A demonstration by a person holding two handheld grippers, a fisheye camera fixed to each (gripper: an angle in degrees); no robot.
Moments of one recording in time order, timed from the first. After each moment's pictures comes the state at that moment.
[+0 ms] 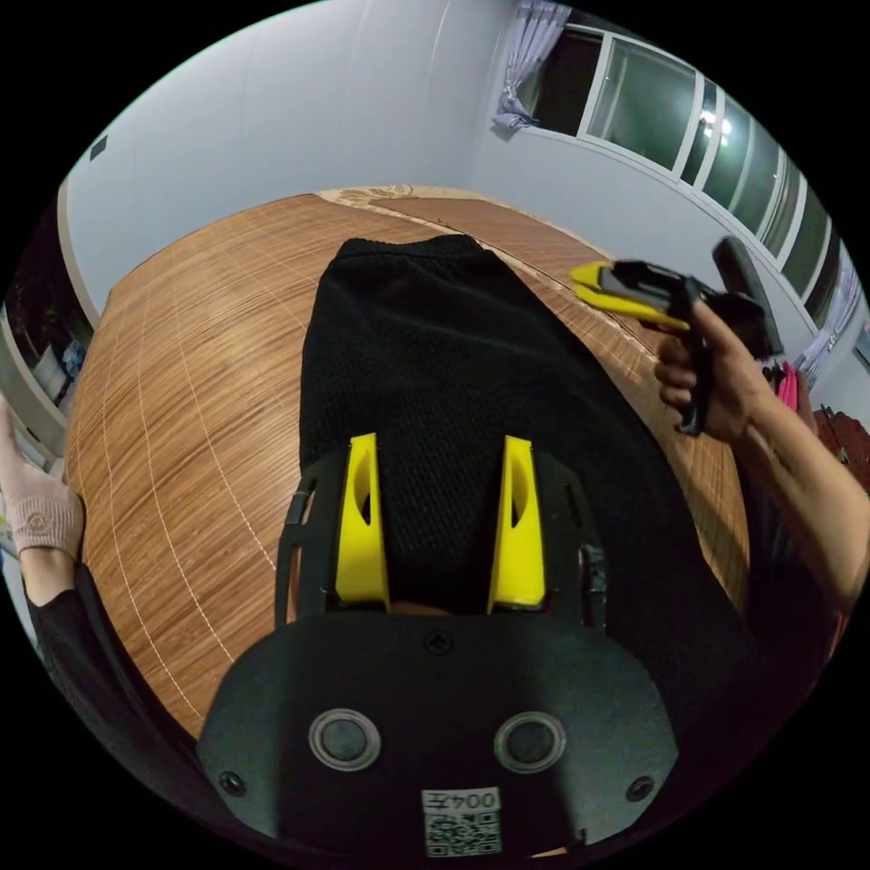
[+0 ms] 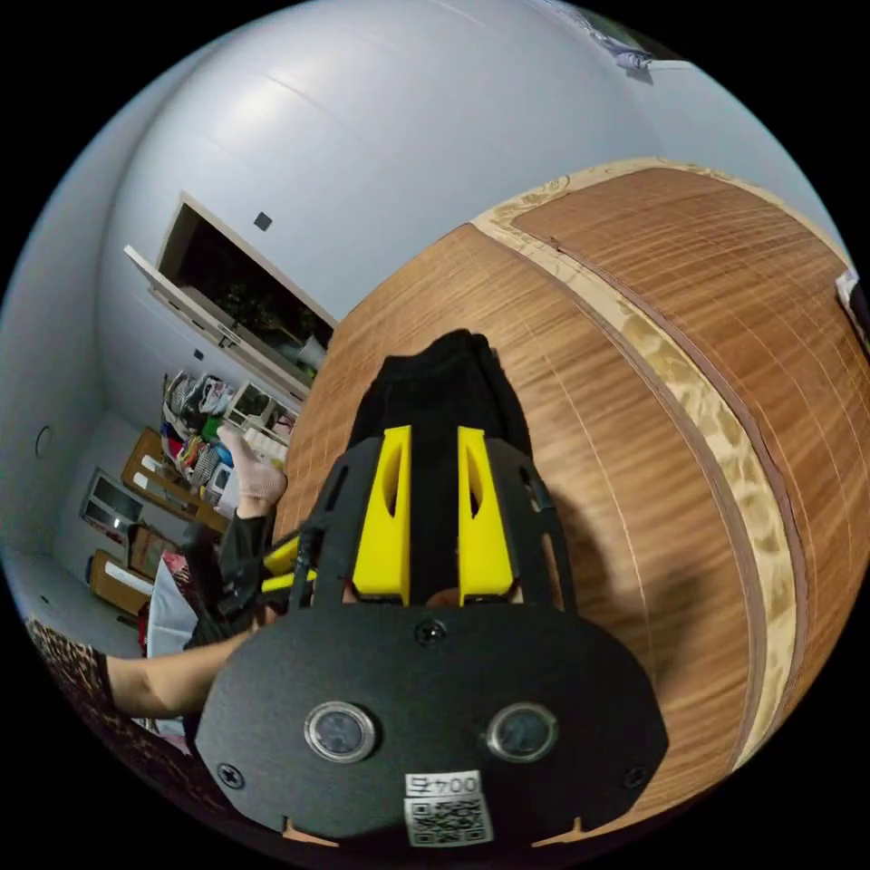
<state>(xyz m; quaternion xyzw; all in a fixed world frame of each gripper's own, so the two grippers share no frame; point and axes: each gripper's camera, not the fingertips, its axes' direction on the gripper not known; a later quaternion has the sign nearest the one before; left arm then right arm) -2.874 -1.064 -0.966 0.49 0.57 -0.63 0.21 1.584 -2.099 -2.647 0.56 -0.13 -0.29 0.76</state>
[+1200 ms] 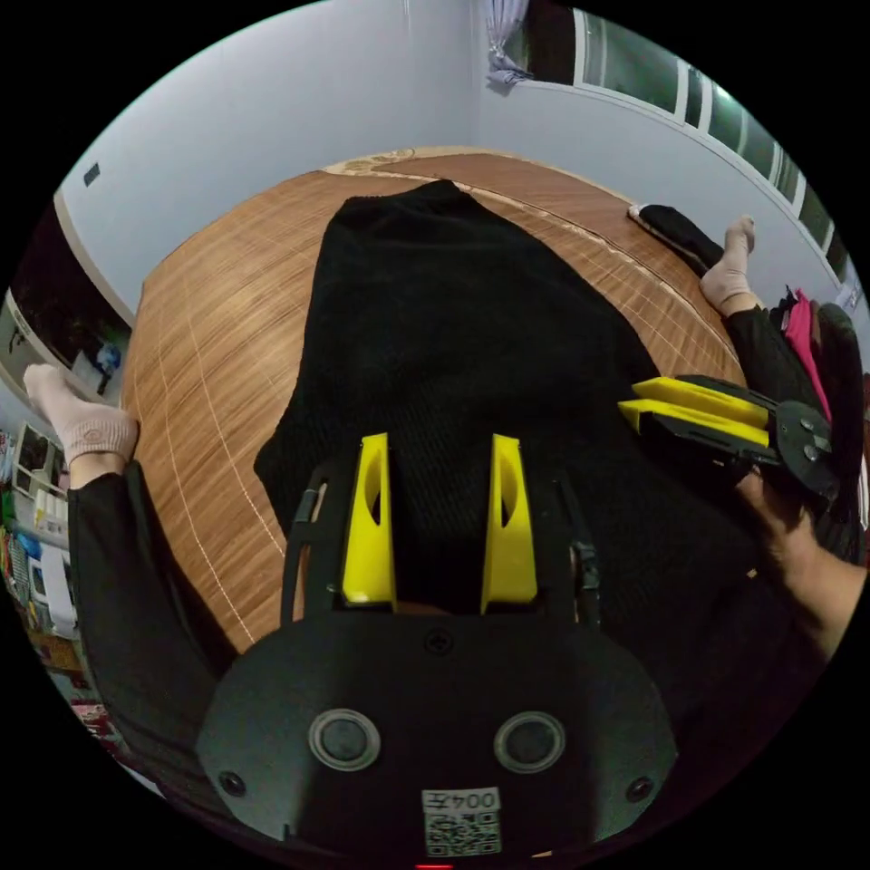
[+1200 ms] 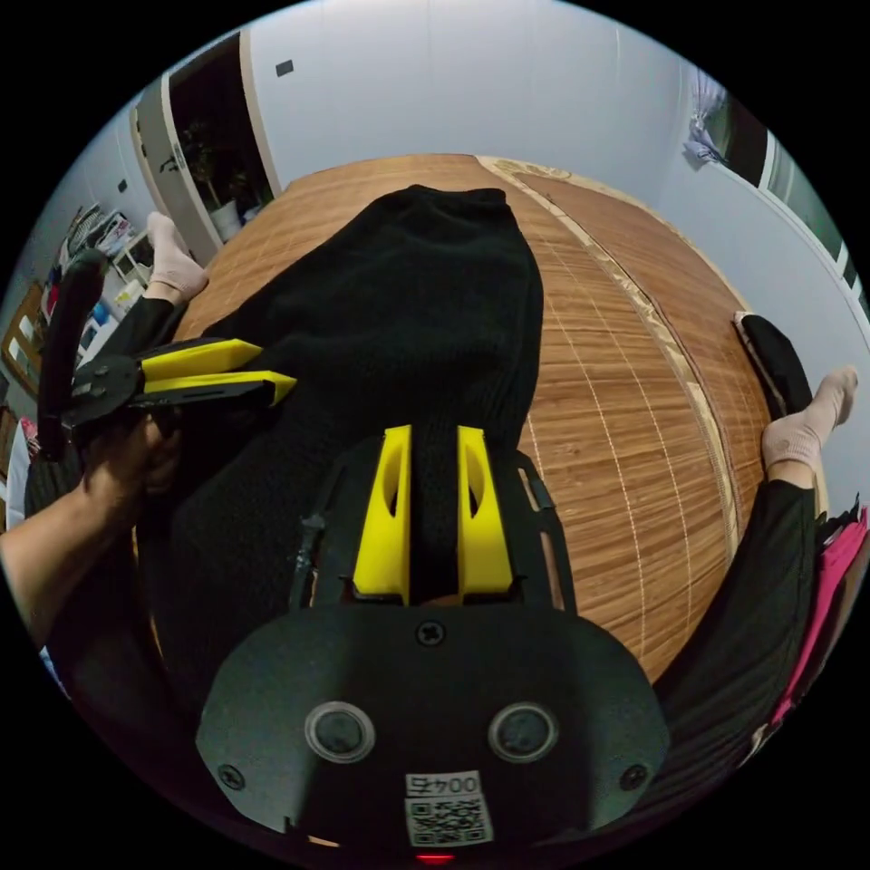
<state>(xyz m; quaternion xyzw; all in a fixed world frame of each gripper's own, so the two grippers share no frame) -2.827 -1.008 -1.072 0.44 0.59 -0.62 0.28 1.517 -1.962 -2.446 0.55 0.18 -0.23 0.78</state>
